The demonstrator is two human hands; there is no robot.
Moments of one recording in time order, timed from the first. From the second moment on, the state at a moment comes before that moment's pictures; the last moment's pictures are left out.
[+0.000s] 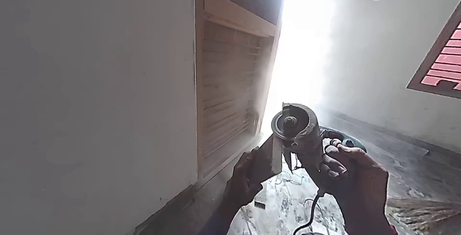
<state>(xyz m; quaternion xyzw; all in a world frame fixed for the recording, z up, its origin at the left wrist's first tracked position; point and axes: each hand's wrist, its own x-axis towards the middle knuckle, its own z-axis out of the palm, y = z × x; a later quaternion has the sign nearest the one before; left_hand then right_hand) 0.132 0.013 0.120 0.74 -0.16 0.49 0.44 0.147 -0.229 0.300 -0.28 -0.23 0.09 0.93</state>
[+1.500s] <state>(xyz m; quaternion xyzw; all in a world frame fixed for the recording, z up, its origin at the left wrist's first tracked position) 0.134 0.016 0.124 0.72 -0.20 0.49 0.46 0.117 -0.241 0.262 -0.22 -0.27 0.16 0.92</state>
